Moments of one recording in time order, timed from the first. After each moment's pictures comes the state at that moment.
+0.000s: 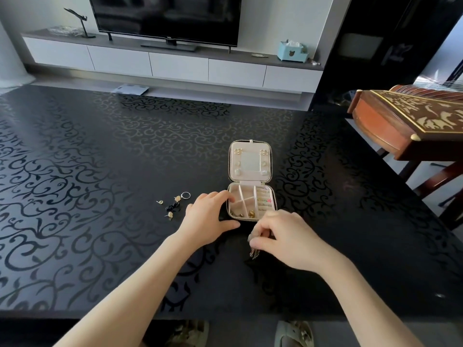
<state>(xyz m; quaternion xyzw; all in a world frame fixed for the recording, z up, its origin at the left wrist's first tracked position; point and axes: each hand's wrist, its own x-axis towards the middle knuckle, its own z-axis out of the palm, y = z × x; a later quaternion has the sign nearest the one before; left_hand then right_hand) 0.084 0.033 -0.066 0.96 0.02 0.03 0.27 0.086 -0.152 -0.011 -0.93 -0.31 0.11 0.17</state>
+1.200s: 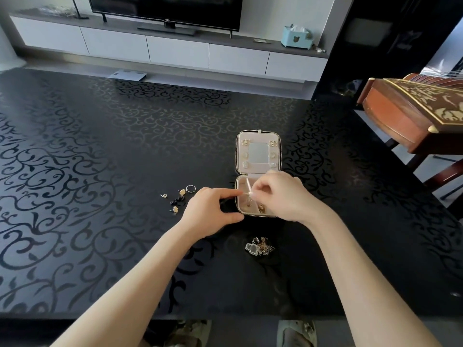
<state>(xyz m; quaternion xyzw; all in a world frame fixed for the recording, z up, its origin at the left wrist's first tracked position) 0.093 0.050 -0.076 0.93 0.02 0.04 0.36 0.137 -0.112 -0.006 -0.95 -0.25 0.09 0.18</state>
